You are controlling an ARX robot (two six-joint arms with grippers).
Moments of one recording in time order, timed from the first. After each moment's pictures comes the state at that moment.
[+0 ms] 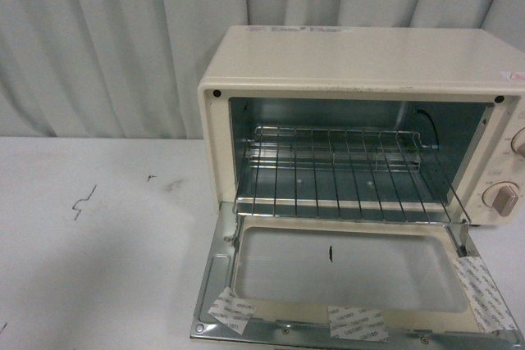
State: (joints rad) left arm -0.20 0.68 0.10 0.58 -0.20 -0.03; right arm 0.00 0.00 0.01 0.00 0.00 -0.01
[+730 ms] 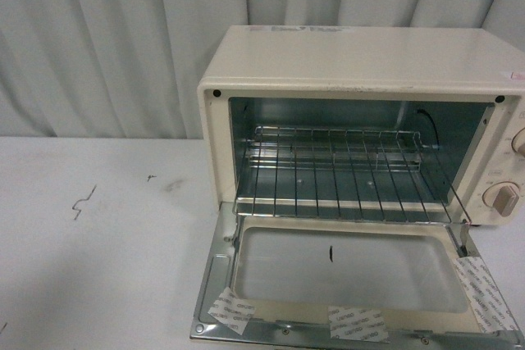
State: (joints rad) left arm 0.00 0.30 0.01 0.30 0.00 -0.02; right arm 0.00 0.00 0.01 0.00 0.00 -0.01
